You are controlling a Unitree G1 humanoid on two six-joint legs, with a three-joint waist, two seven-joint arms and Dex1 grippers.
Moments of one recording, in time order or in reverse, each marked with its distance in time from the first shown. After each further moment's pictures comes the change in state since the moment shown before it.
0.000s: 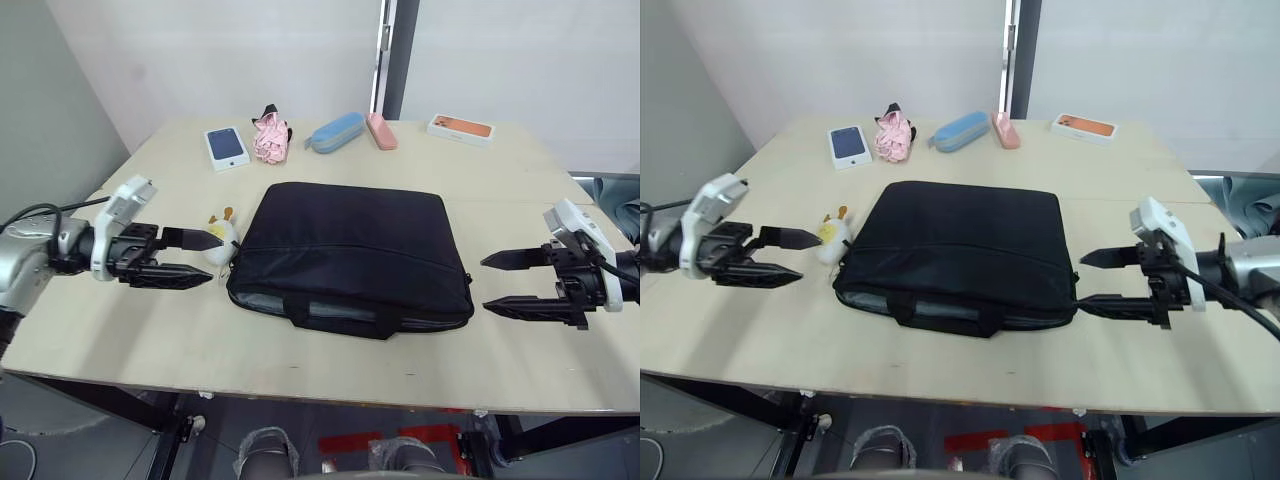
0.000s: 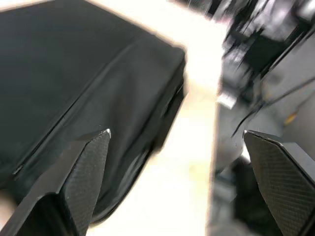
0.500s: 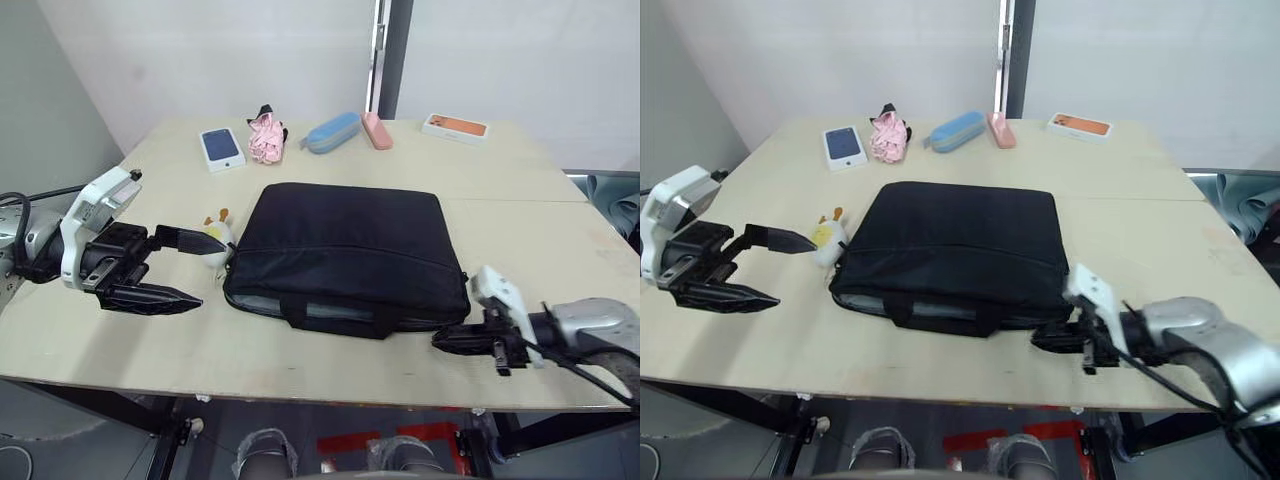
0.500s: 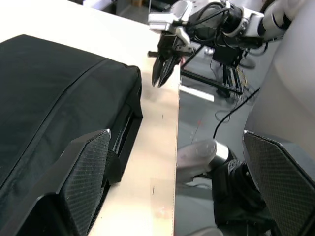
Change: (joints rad) left arm 0.177 0.062 0.192 -0.305 -0.064 -0.030 0.000; right arm 0.018 0.203 0.390 -0.097 -0.206 -0.088 -0.236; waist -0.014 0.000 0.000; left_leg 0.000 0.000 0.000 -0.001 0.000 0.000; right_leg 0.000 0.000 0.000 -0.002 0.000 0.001
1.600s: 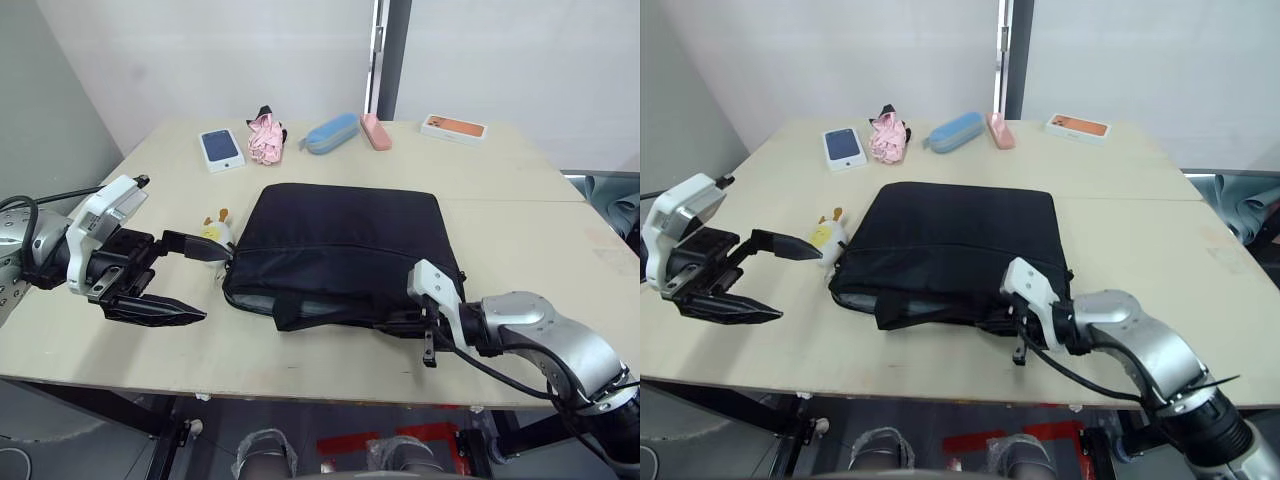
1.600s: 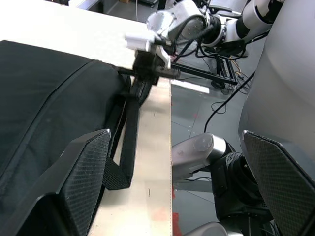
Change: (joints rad) left arm 0.023 0.000 -0.021 -0.015 -0.015 -0.050 0.000; right arm -0.146 0.210 0.161 -0.043 -0.079 0.008 -0.158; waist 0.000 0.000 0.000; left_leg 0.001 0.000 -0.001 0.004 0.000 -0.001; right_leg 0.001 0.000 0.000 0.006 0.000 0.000
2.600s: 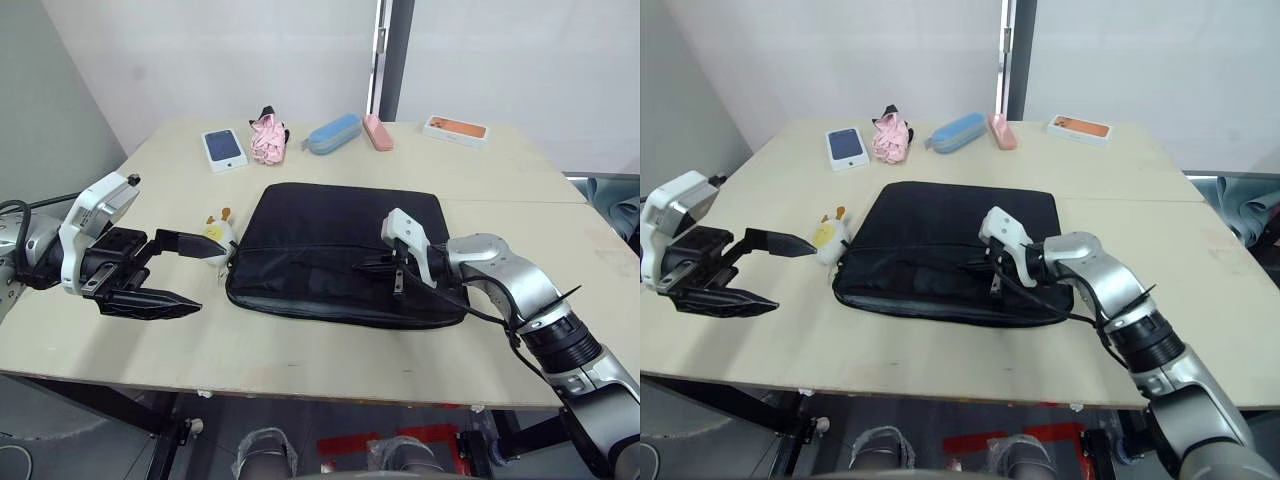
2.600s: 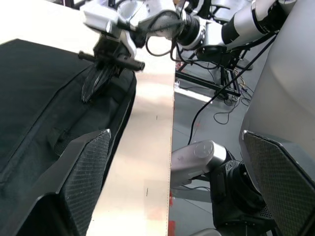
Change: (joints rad) left arm 0.005 -0.021 0.034 0.037 -0.002 0.043 0.000; right arm -0.354 0.122 0.127 0.377 -0.150 -0.154 0.076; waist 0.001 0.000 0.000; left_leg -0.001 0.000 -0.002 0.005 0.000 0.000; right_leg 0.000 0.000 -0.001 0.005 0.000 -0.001
